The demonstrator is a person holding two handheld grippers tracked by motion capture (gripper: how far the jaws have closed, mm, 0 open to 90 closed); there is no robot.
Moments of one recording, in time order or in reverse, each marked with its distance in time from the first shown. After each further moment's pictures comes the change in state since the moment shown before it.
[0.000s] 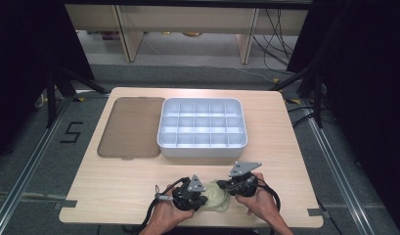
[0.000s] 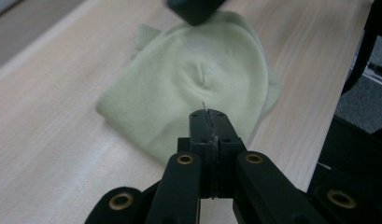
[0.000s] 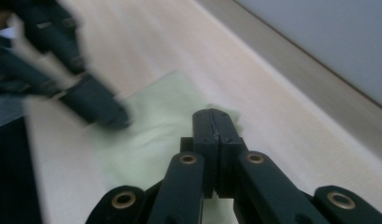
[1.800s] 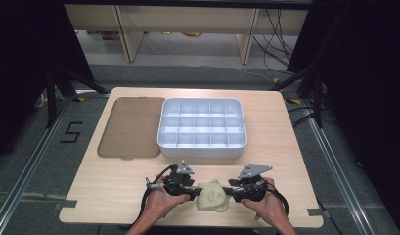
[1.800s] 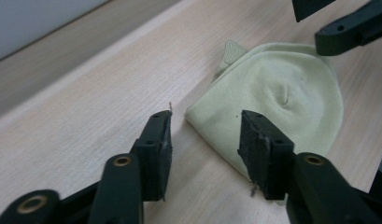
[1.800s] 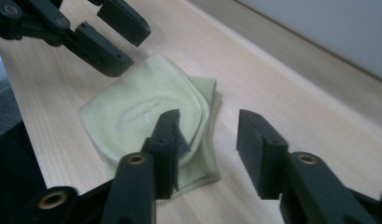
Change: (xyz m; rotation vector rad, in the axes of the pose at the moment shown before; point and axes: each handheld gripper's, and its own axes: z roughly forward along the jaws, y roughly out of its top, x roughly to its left) left arm 0.038 0.003 -0.004 -0.006 0.047 -0.173; right arm -0.003 -0.014 -0.014 0.014 -0.060 0.121
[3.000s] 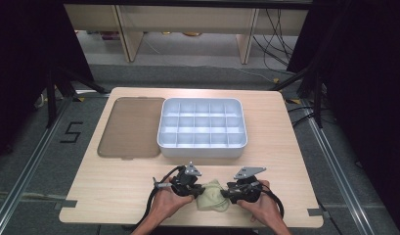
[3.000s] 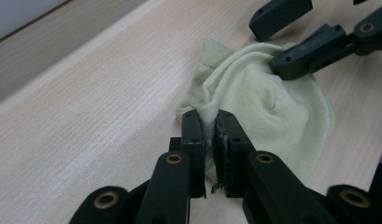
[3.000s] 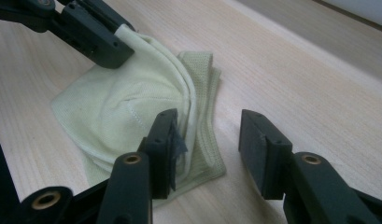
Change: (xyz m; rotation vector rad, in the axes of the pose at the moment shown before) left arm -0.011 0.006 0.008 0.030 -0.017 0.056; right arm -0.002 -0.009 0.022 0.032 -0.016 0.054
